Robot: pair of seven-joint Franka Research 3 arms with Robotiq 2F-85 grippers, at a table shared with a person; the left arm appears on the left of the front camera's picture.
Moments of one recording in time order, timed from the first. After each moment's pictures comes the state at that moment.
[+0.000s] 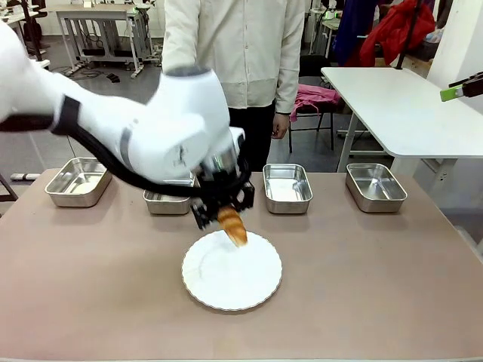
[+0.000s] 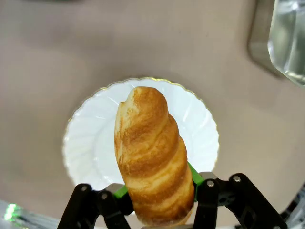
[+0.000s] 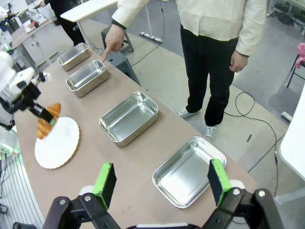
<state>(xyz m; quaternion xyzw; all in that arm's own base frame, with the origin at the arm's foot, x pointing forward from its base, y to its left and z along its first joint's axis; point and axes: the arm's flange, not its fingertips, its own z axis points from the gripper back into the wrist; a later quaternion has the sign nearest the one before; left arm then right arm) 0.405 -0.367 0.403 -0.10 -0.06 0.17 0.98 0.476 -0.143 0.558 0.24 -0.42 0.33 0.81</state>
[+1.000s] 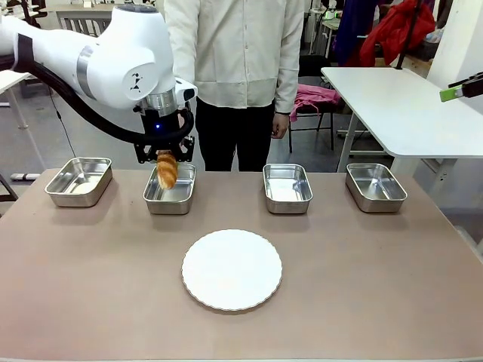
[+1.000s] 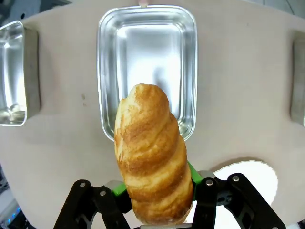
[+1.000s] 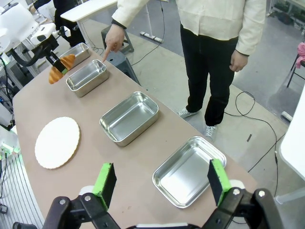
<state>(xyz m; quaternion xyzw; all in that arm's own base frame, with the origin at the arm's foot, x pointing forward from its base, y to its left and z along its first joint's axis) 0.535 -0.250 0.445 0.00 -0.09 0.01 1.00 0.476 -0.143 0.558 0.24 -0.41 0.33 0.81</state>
